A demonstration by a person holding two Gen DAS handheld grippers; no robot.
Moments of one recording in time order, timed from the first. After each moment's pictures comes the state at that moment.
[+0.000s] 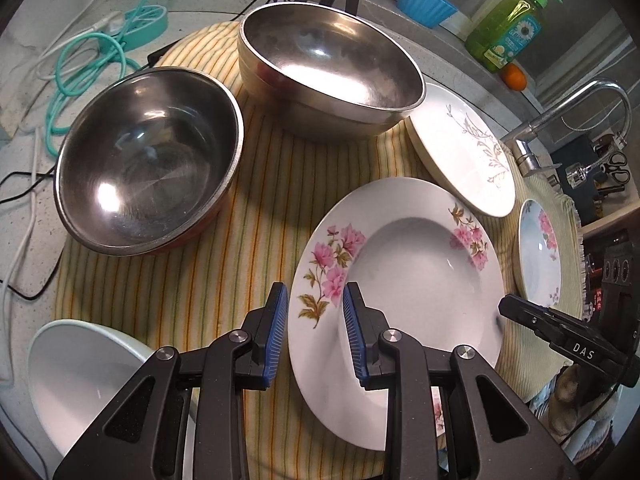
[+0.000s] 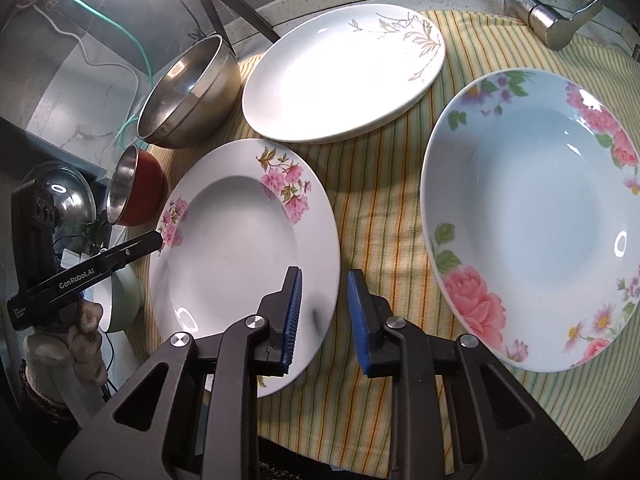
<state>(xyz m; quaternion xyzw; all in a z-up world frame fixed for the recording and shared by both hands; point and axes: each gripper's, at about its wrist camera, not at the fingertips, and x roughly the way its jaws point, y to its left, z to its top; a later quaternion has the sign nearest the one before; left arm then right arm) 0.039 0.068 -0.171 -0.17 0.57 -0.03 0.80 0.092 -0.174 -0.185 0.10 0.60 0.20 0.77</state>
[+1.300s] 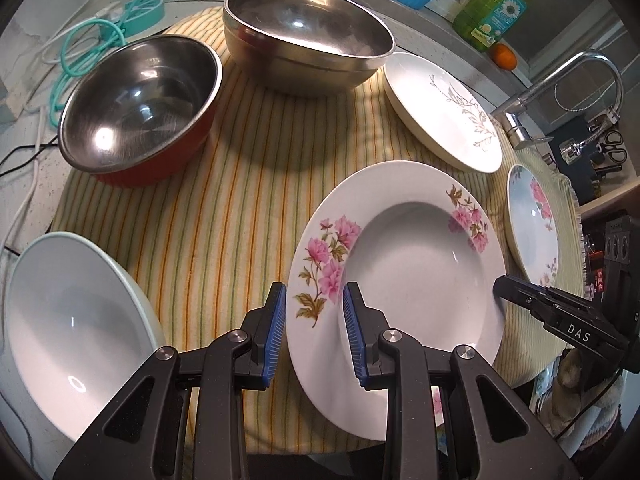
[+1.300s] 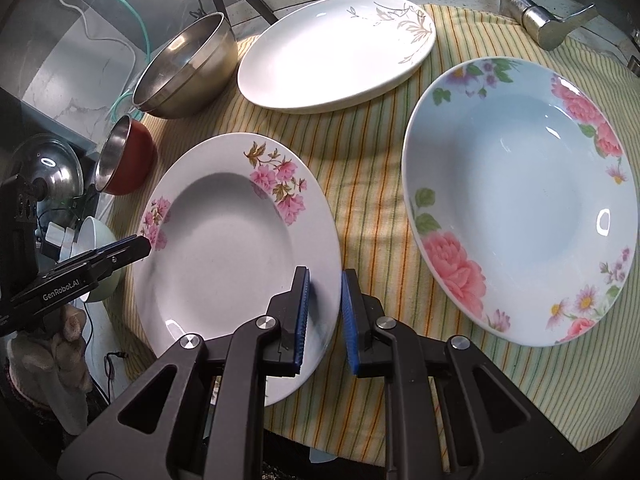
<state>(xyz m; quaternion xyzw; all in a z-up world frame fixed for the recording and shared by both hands) 0.010 0.048 -0.173 -0.16 0.58 -0.03 0.80 0.073 -0.179 -0.185 0.05 0.60 0.20 0.77</state>
